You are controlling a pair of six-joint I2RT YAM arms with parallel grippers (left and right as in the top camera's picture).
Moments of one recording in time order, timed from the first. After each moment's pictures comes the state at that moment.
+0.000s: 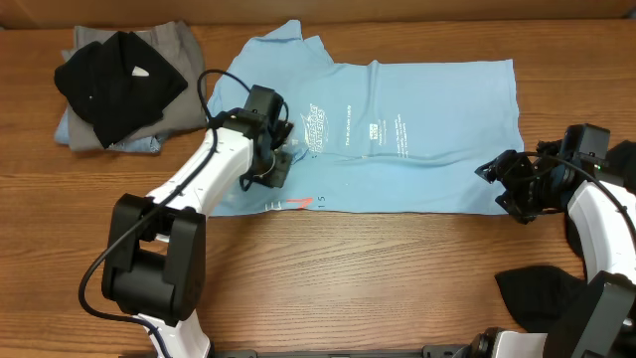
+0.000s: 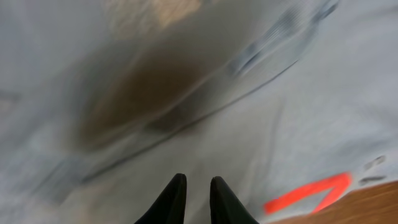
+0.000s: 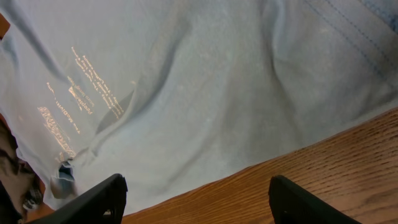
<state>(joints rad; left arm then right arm) -0.30 1.91 1.33 -0.82 0.03 0.02 -0.36 1.53 0.99 -0.77 -0.46 0.46</state>
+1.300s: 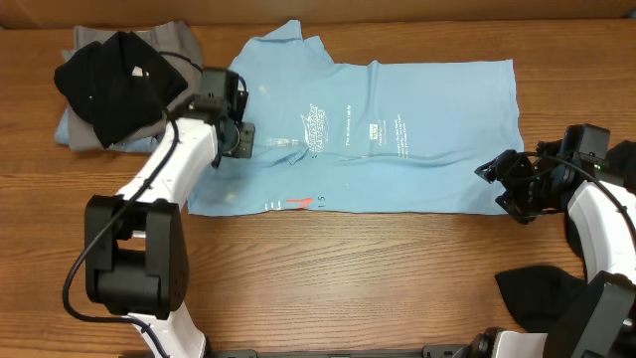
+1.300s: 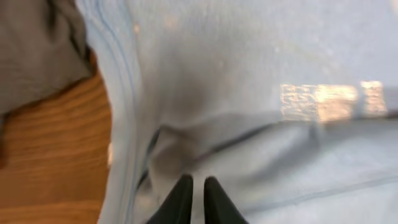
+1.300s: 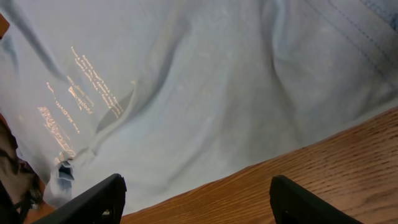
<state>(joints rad) -0.14 1.91 1.39 -0.71 -0.07 0.00 -0.36 1.53 0.99 -0.77 -0.46 0.46</state>
